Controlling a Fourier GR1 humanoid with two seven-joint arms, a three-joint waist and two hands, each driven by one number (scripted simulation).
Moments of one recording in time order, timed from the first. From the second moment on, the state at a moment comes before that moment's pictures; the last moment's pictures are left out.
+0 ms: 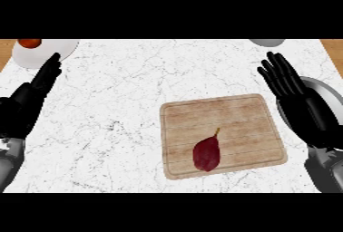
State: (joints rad) left arm -0.26 0.61 -0.17 -1.60 0.11 0.16 0.20; right arm -0.27 -0.49 0.22 -1.67 -0.46 0.00 -0.11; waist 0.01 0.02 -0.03
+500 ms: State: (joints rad) left arm -0.13 0.34 -0.24 -1.63 0.19 0.23 0.03; right arm -0.02 -0.34 0.09 -1.63 -0.49 -0.20 -0.22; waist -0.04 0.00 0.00
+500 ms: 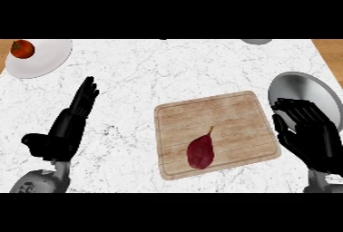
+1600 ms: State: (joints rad) left arm -0.07 0.19 -0.29 -1.57 0.15 0.19 -0.11; right arm 0.15 -0.56 0.26 -1.87 -0.10 -0.18 0.10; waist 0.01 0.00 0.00
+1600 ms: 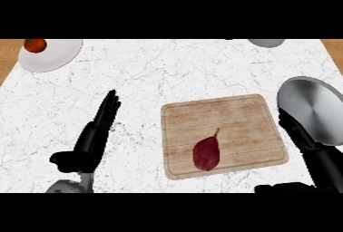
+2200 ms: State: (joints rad) left arm -0.05 0.18 -0.27 -1.56 0.14 0.16 -0.13; right arm -0.13 -0.48 0.50 -1.74 0.16 -0.06 0.46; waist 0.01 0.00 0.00
